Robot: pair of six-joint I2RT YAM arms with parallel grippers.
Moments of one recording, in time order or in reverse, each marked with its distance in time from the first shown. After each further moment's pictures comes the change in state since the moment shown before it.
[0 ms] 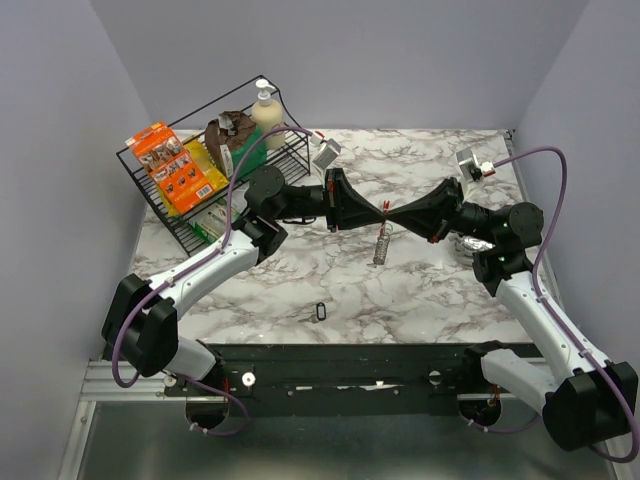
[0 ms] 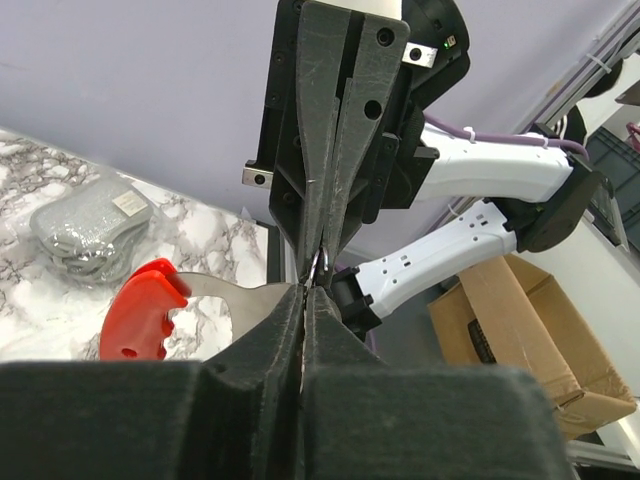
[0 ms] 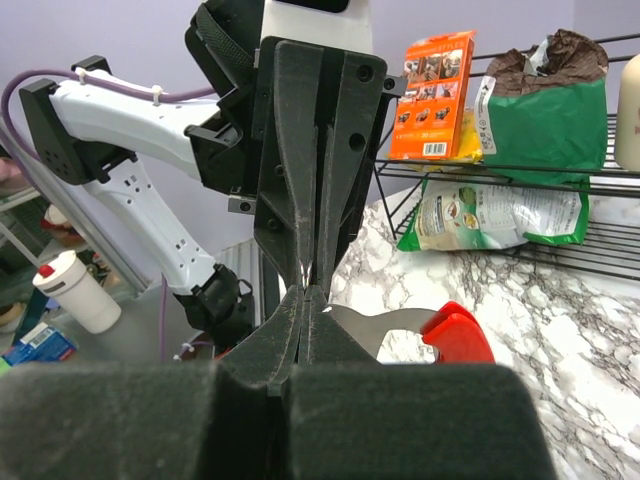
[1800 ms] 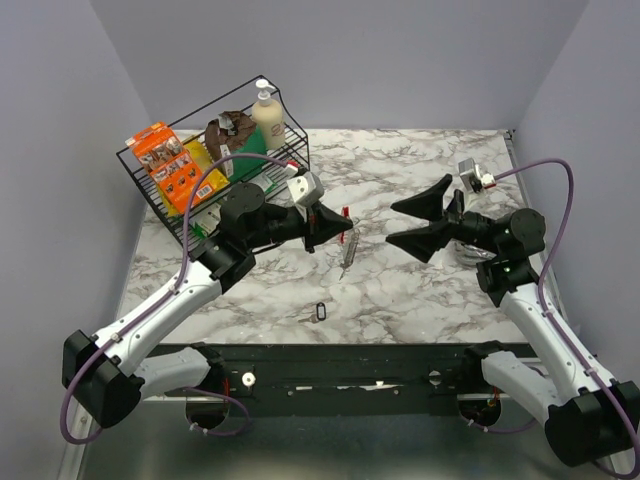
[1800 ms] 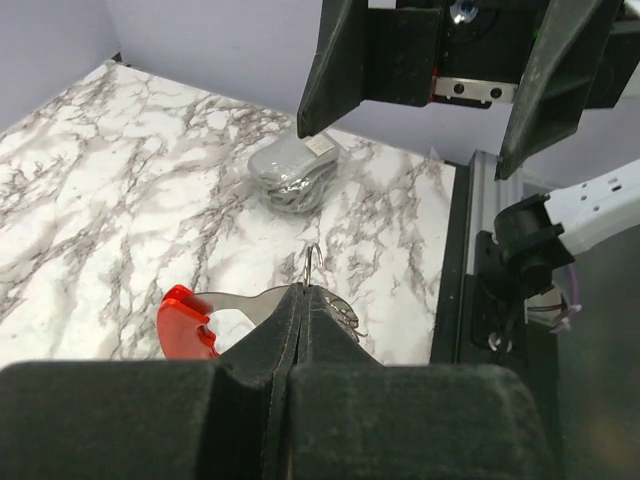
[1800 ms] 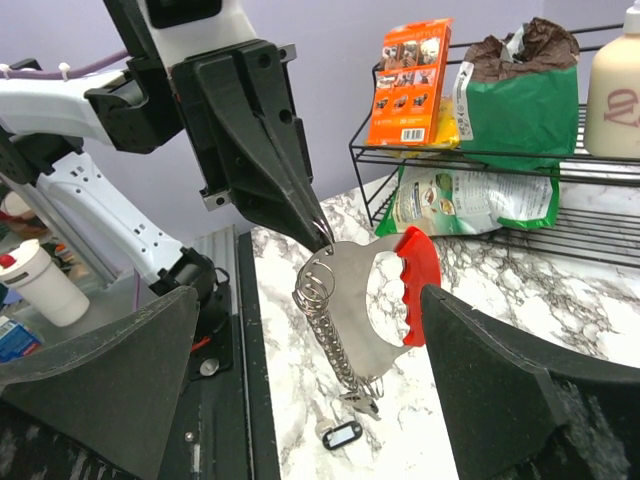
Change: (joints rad) left arm -0.013 -0.318 -0.101 -0.528 -0.290 0.640; right arm -0.004 -0.089 -0.036 -0.137 0.035 -0.128
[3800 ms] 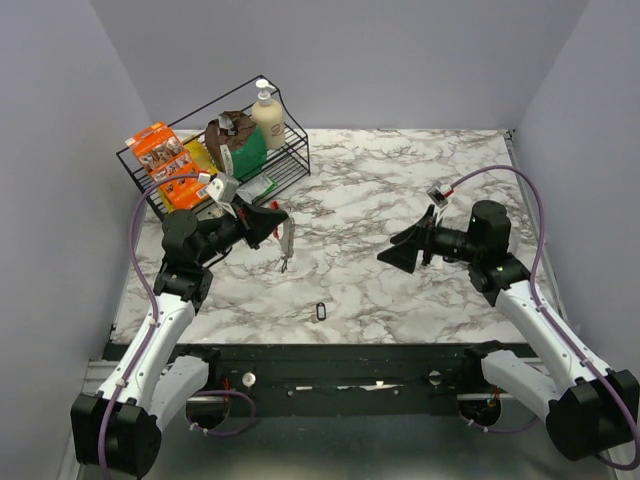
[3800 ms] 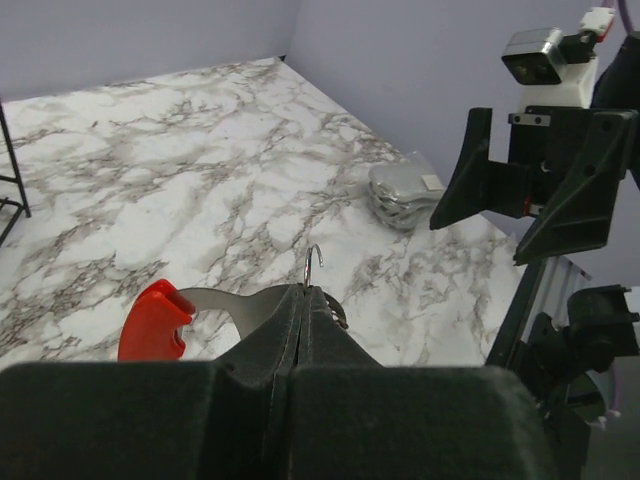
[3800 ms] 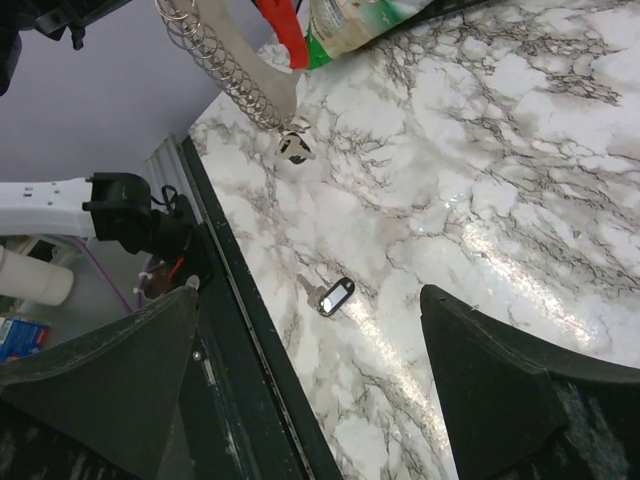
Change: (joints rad) left arm 0.476 -0.250 -0.338 0.177 0.098 -0.297; right arm 0.026 0.035 -0.036 -0.609 0.131 -0.258
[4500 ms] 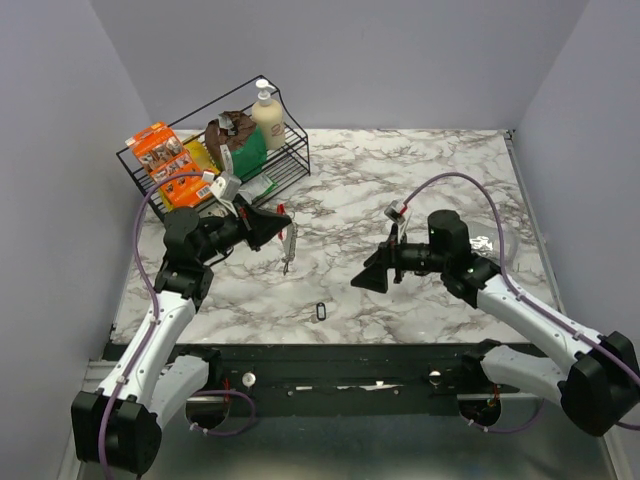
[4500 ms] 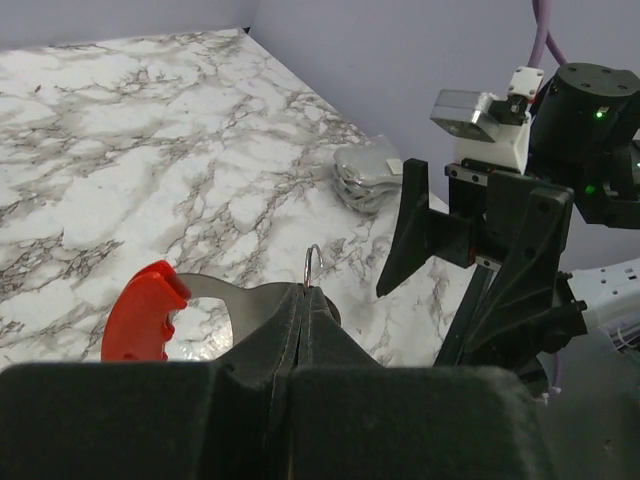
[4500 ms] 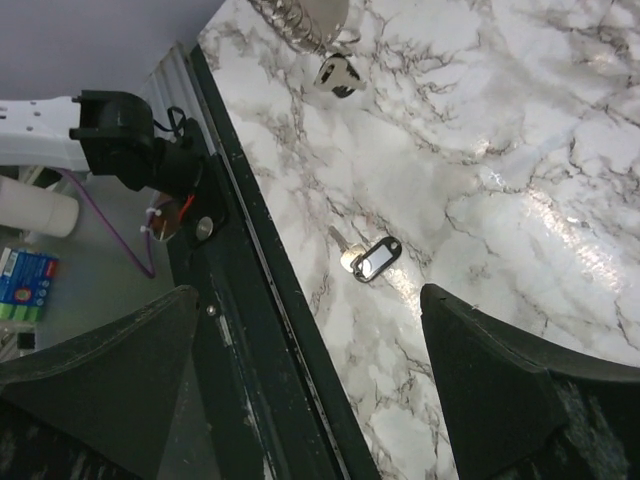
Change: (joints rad) left arm 0.004 0.013 0.013 -0.028 0.067 -0.071; right arm 0.275 0.111 -0.011 -0.004 0.151 -0.017
